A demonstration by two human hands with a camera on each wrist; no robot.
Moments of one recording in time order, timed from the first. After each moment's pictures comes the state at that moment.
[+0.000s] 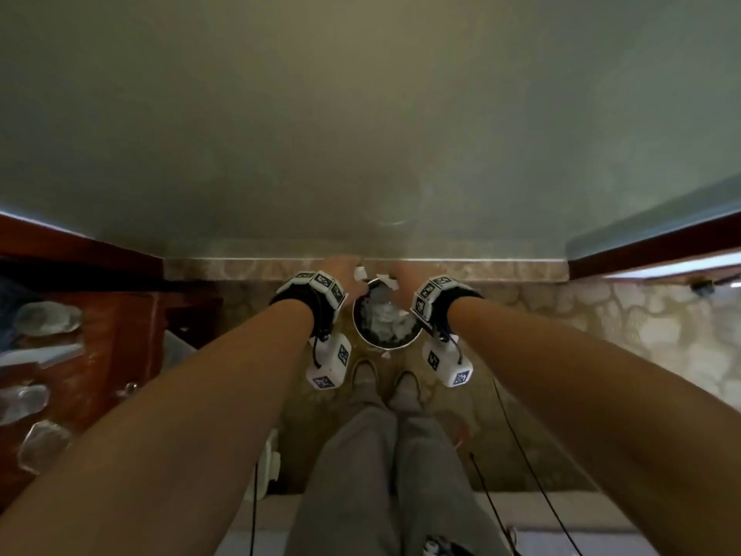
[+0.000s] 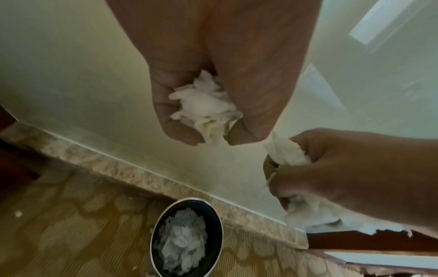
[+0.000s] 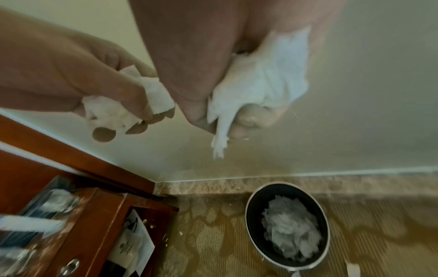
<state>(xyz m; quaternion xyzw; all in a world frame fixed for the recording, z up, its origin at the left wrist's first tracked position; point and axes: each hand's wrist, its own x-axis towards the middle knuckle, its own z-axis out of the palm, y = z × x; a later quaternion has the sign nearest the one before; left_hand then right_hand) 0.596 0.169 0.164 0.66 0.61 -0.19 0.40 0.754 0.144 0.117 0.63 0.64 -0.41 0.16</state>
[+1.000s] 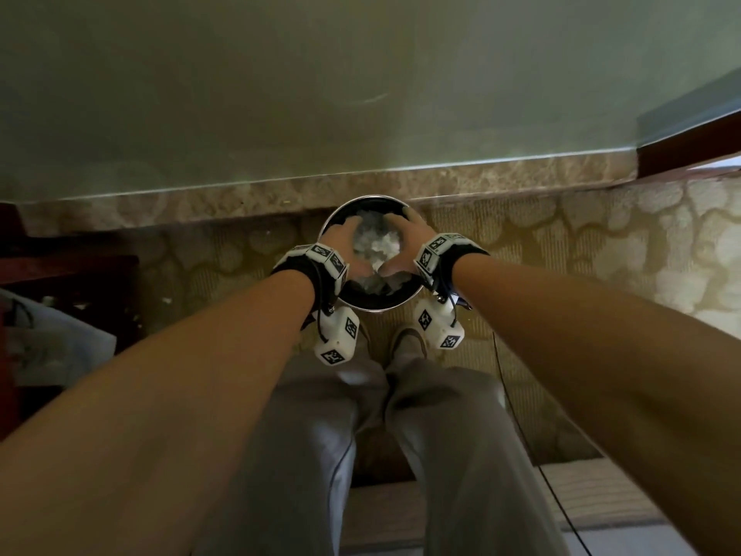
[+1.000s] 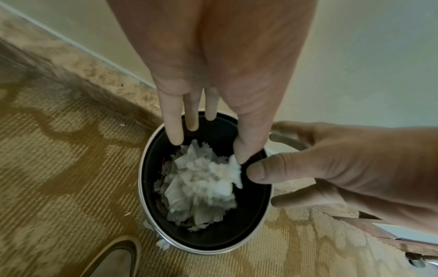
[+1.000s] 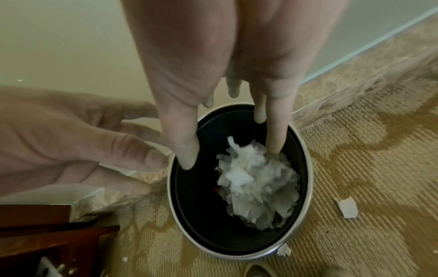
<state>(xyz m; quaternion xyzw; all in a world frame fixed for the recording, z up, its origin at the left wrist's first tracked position) 0.631 0.144 -0.203 0.65 0.56 -0.24 0.46 0.795 0.111 -0.223 0.67 0.53 -0.51 0.12</state>
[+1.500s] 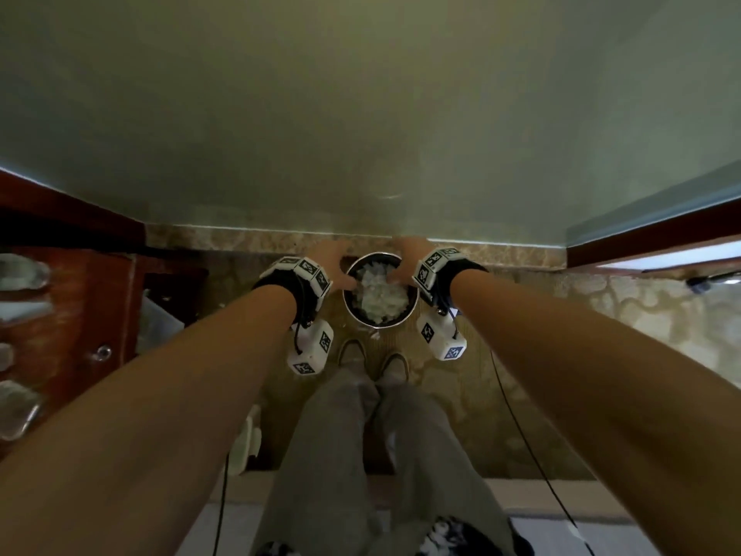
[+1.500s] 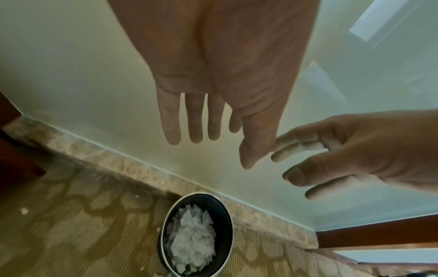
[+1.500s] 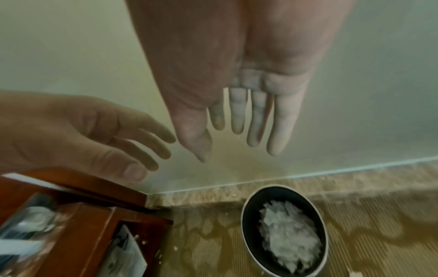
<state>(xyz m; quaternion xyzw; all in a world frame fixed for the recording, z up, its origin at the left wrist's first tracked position) 0.585 0.137 0.103 0.67 0.59 -0.18 0.41 0.770 0.133 0.079 0.63 0.63 -0.42 0.16</state>
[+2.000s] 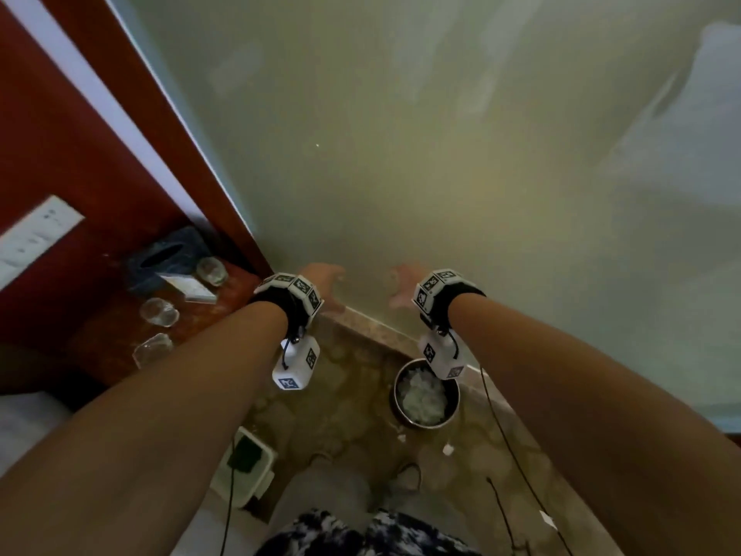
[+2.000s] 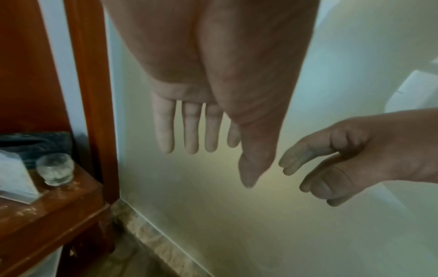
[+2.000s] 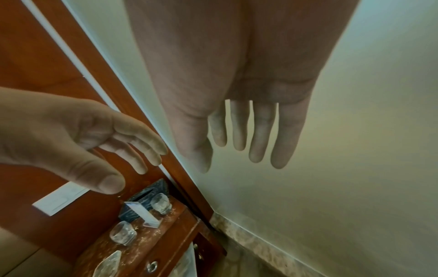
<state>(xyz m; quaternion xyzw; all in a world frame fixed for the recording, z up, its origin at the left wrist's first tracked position) 0.423 0.083 0.351 0.62 0.72 -0.07 0.31 0.612 0.157 0.317 0.50 0.80 -0.27 0.19</state>
